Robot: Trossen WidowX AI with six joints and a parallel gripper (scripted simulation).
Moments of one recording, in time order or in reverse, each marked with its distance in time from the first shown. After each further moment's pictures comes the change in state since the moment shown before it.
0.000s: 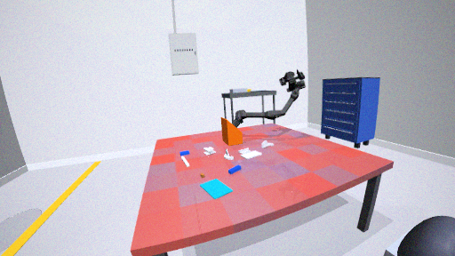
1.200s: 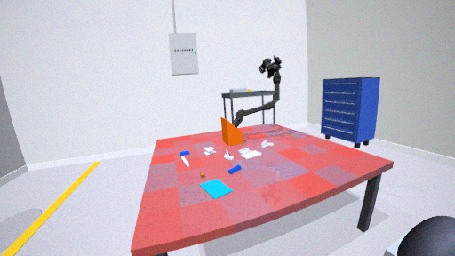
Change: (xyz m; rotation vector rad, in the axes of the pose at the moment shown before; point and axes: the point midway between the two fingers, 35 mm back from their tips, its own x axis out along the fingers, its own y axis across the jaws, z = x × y) arm 0.045 -0.116 0.158 0.200 0.127 -0.019
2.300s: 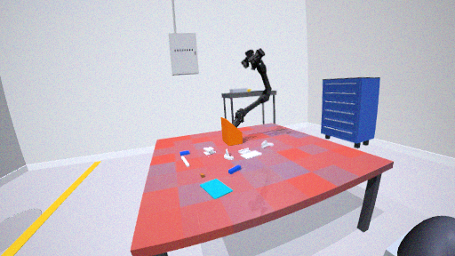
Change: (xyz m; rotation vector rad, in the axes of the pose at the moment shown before) arm 0.117 -0.111 0.026 0.064 0.275 -0.096
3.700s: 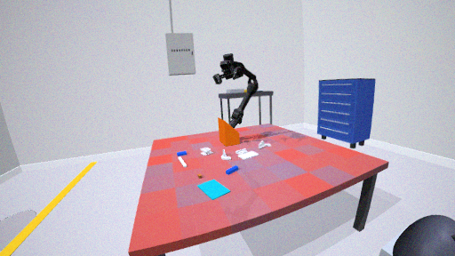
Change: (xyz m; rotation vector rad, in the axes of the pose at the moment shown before) arm 0.204 -0.218 -0.127 -0.336 0.703 -0.255
